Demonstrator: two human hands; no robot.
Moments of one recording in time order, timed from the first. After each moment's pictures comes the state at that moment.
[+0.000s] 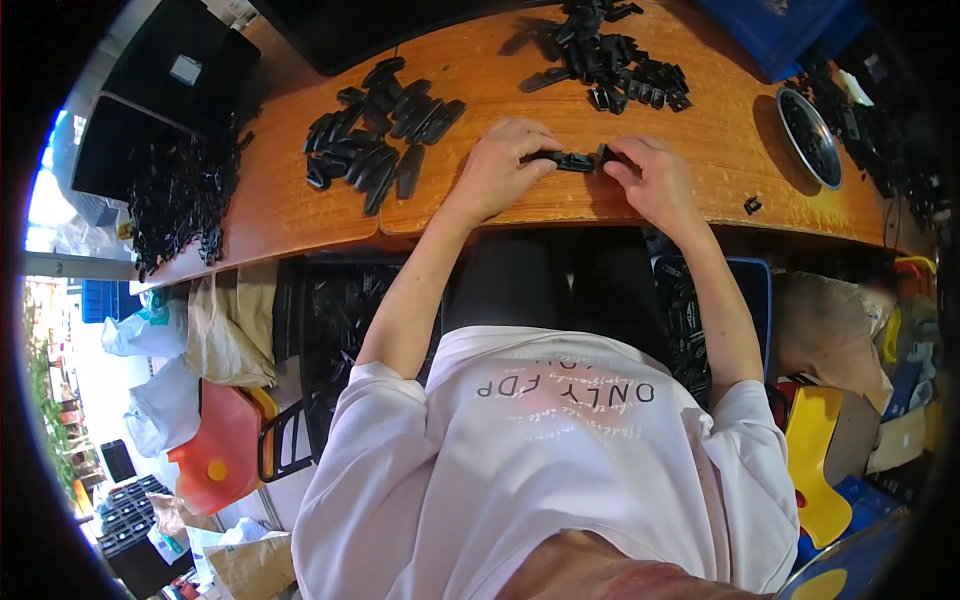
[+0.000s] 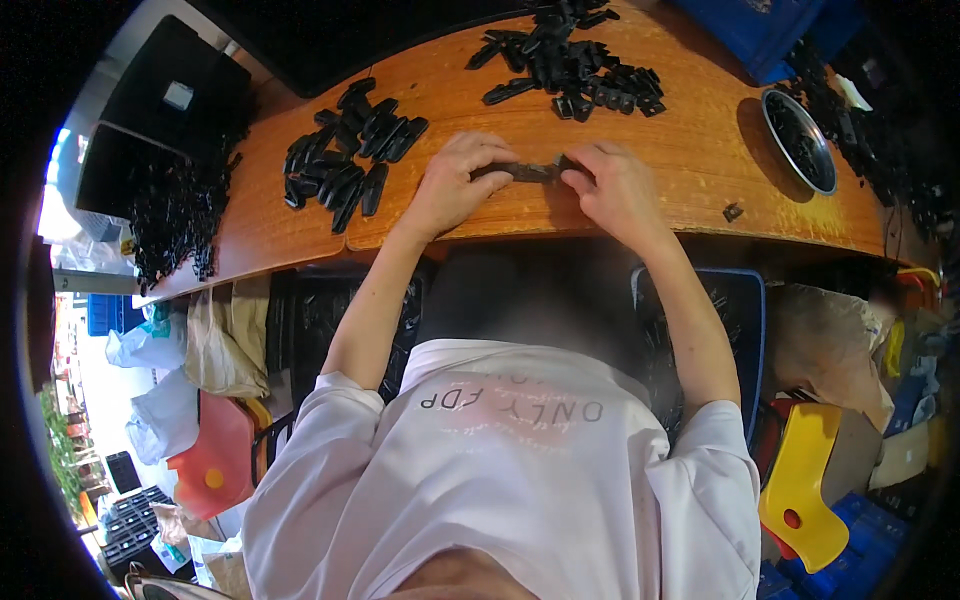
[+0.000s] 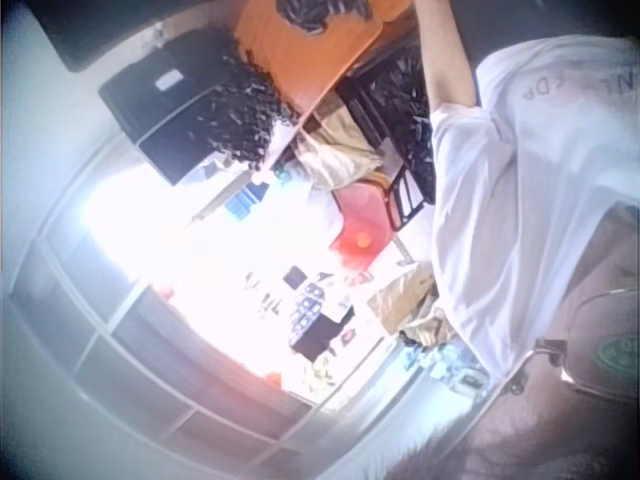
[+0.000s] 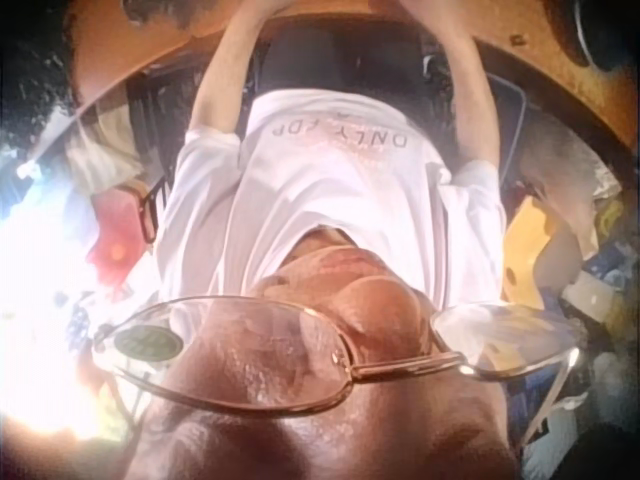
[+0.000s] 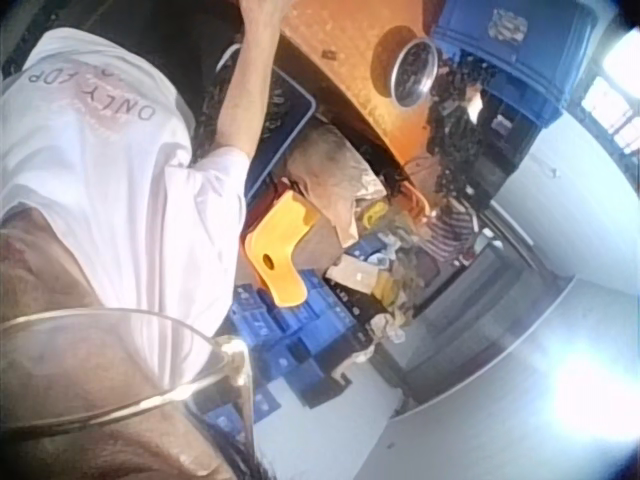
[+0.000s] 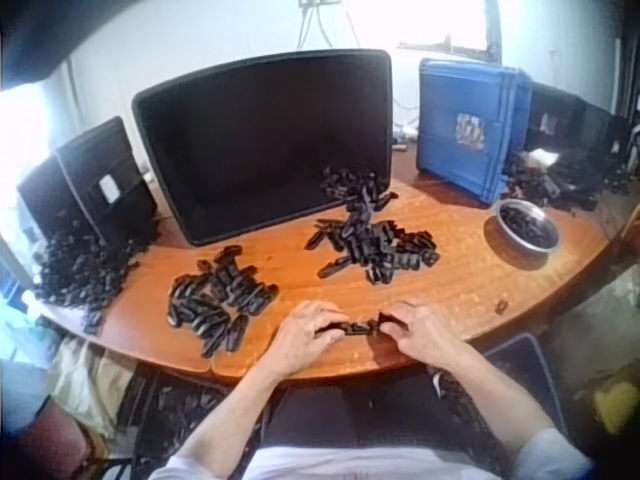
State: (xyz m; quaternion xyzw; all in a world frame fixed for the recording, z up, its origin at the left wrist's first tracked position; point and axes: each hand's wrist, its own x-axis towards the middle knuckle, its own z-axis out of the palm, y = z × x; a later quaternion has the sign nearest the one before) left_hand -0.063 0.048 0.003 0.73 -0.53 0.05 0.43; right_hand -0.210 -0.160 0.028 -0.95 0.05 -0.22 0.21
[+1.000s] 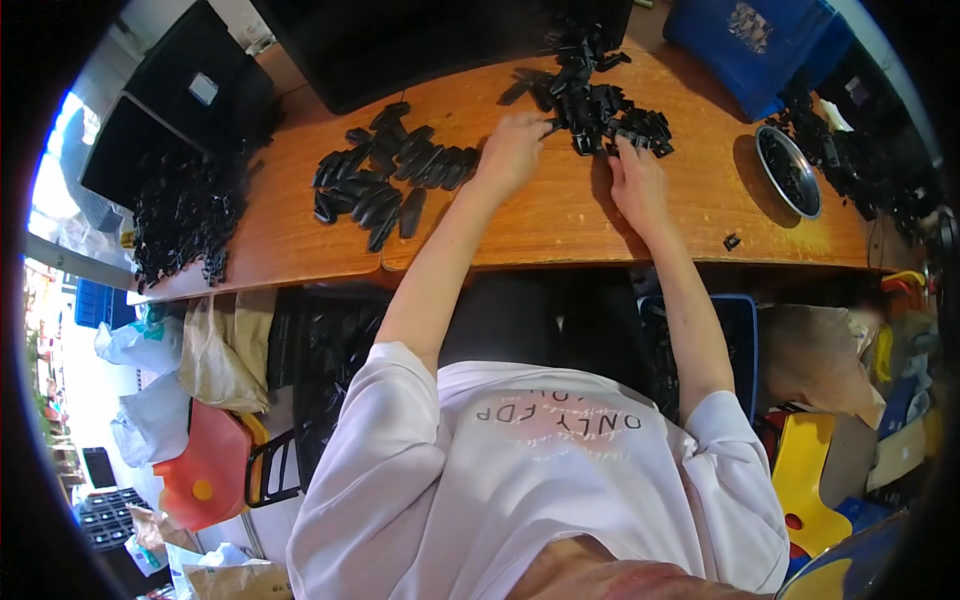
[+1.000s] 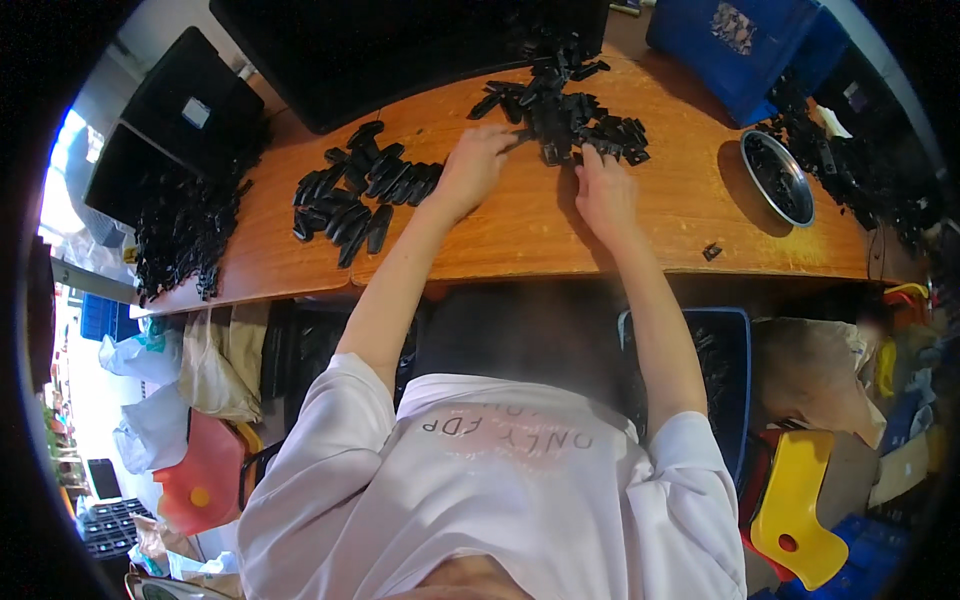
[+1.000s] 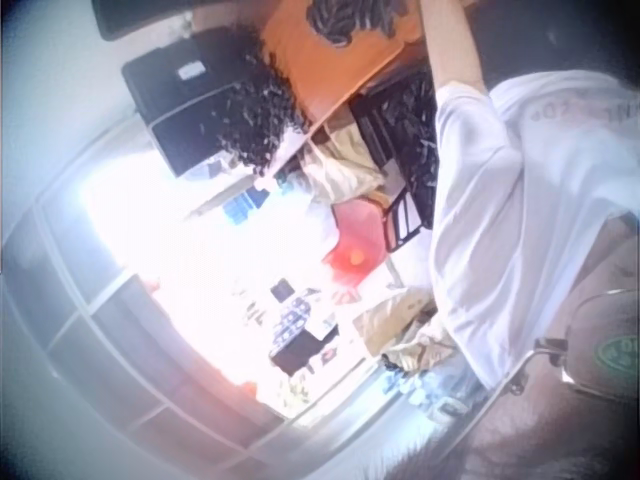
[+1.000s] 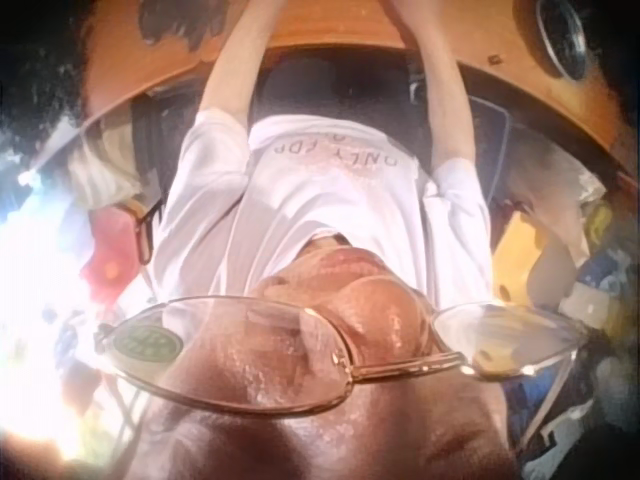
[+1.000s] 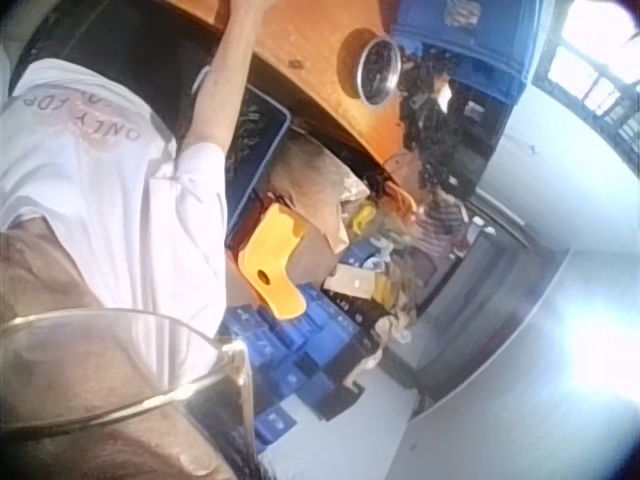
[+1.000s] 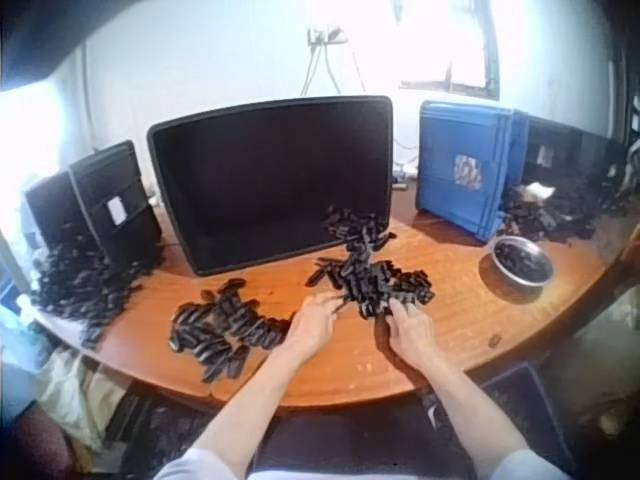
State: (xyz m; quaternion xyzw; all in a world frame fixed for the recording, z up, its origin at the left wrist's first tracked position) left_hand -0.008 -0.009 0.009 0.82 -0.46 0.13 0.33; right_hand -0.151 -0.203 -0.016 -0.92 0.10 -0.36 0.09
